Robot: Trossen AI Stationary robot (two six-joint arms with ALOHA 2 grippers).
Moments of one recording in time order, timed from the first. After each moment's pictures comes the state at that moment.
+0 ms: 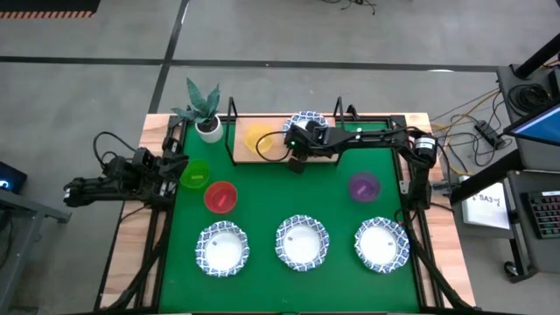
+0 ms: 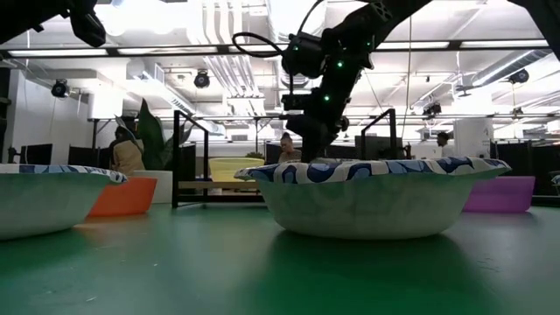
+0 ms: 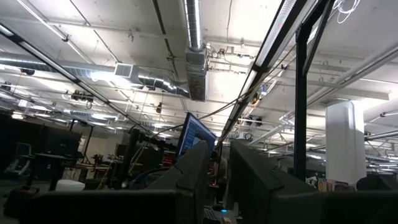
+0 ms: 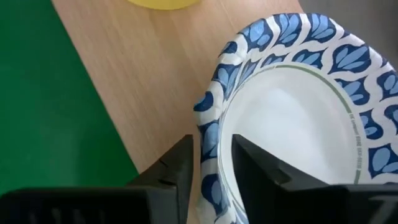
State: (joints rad) left arm 0.02 0.05 0.17 0.51 -0.06 -0.14; right arm -0.30 1.89 1.40 -0.54 0.31 0.03
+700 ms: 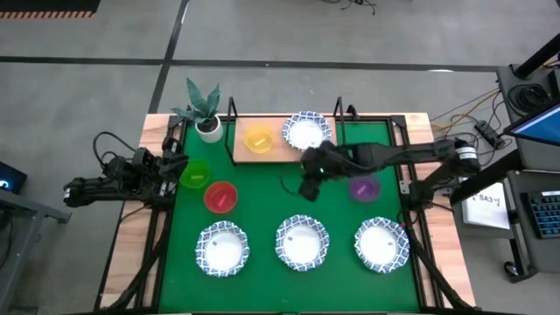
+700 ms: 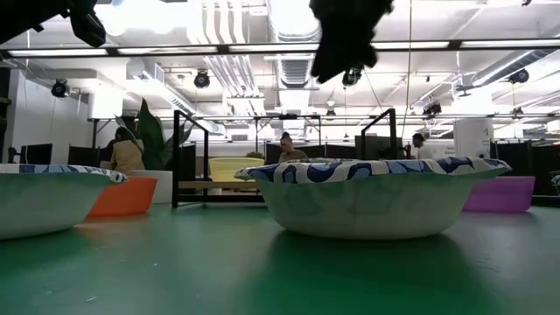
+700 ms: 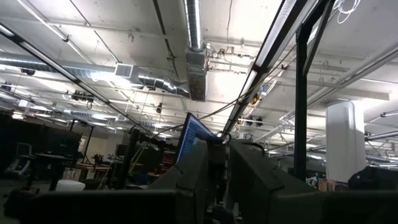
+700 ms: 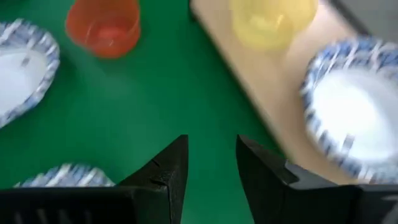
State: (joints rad) left arm 0.02 0.05 0.17 0.51 -0.06 -0.14; right arm -0.01 1.55 1.39 -0.73 0.23 0.38
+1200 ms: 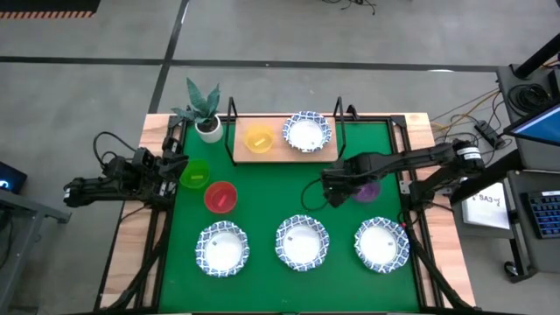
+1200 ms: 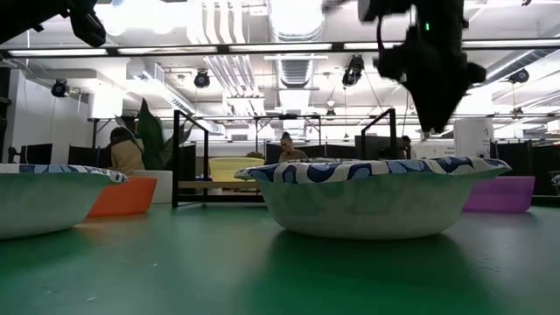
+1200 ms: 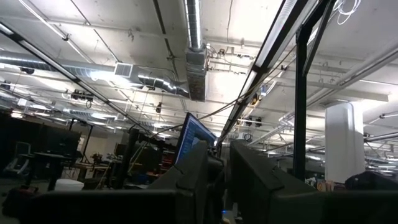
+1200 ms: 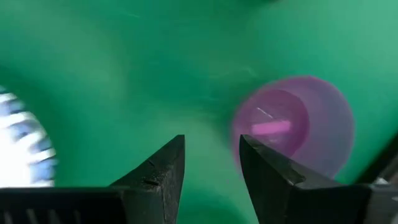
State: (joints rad) left arm 0.02 0.05 0.17 0.51 -0.06 -0.15; right arm 0.02 1.51 1.18 -1.20 0.15 0.98
